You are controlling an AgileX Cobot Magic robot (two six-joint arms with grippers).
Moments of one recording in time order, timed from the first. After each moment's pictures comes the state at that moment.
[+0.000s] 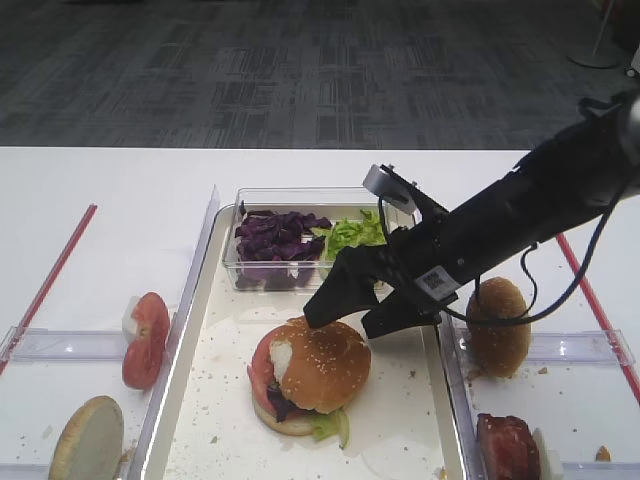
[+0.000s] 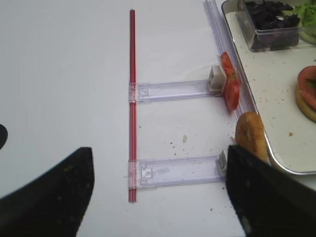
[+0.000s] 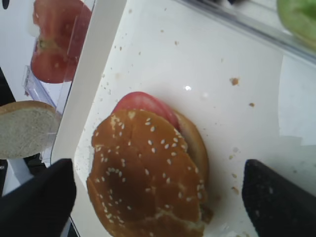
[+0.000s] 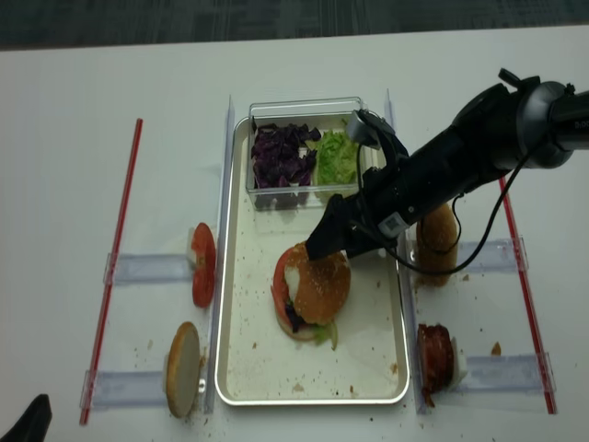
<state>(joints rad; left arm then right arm) 0.01 -0.02 -0.49 -0.01 1.19 -0.01 0.29 1.98 -1.01 1.28 0.93 -1.09</state>
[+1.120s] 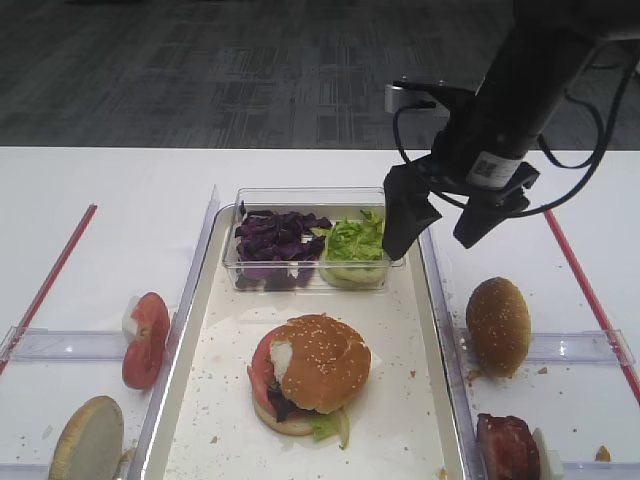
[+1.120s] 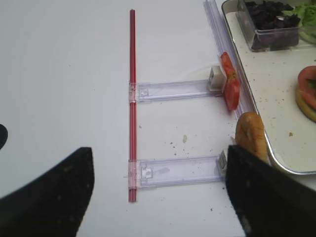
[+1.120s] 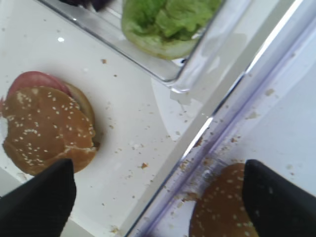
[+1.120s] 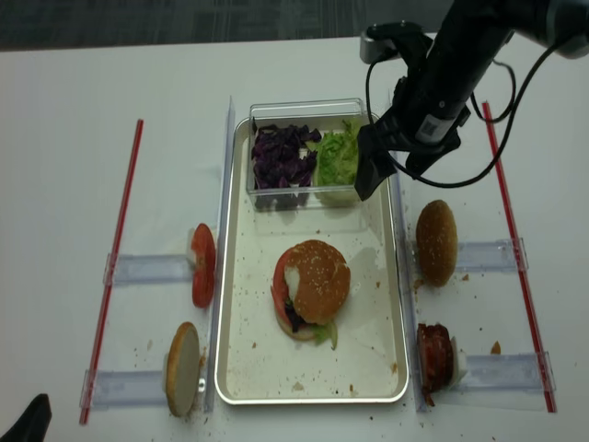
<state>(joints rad) 0.01 -0.02 -0.49 -0.01 1.19 -0.01 0.29 1.88 -1.43 0.44 1.15 -0.39</state>
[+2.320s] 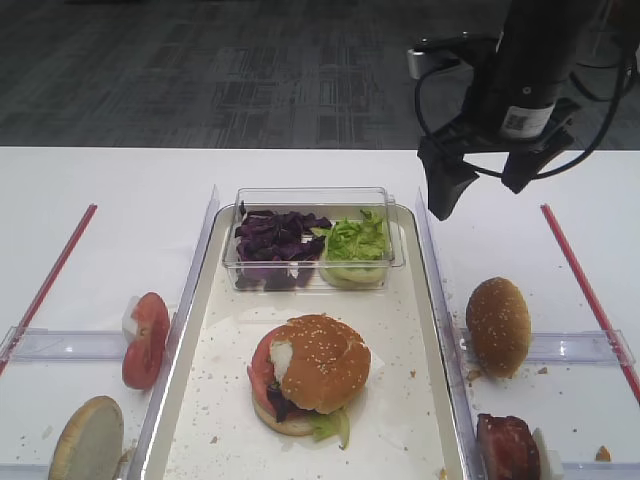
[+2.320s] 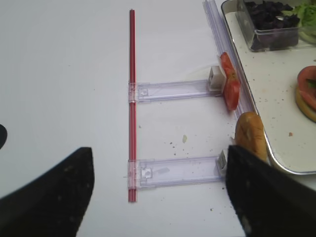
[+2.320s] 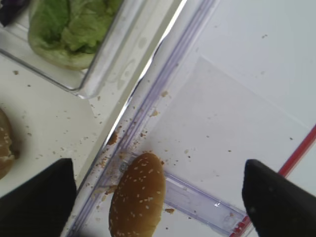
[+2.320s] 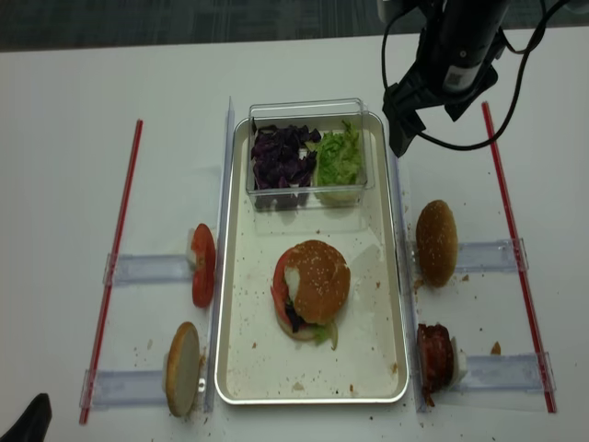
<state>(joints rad) 0.01 -0.02 -0.49 -0.01 1.19 -0.01 0.29 1.88 -1.58 0.15 1.22 -0.27</state>
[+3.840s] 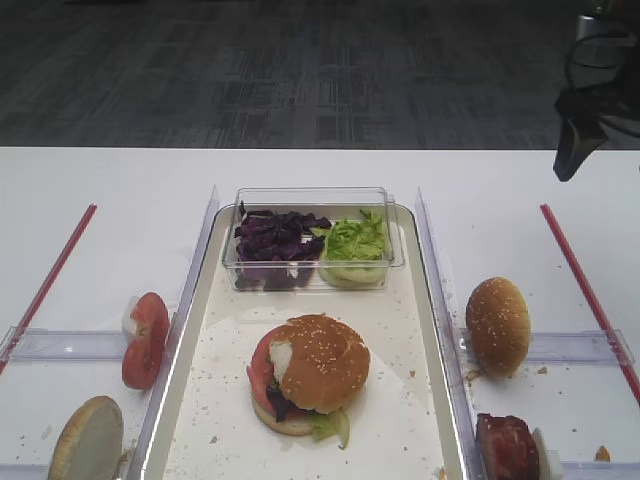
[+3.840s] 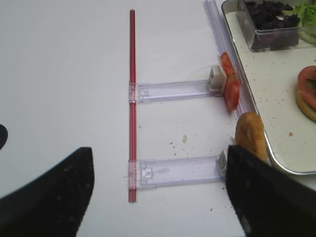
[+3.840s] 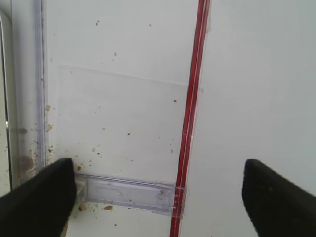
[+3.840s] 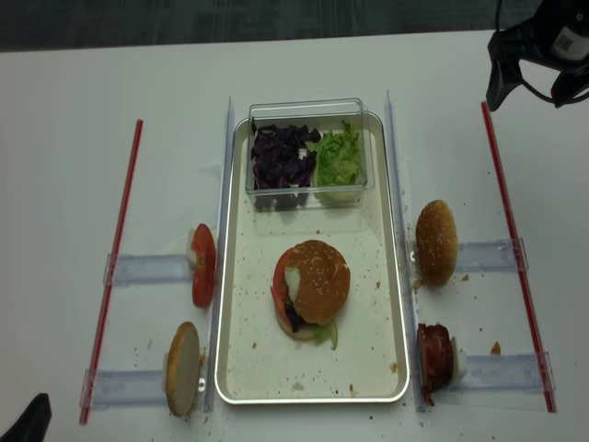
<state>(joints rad) 0.01 -0.02 -0.49 -0.01 1.19 -0.01 -0.08 1.87 -1.58 0.20 1.22 -0.21</state>
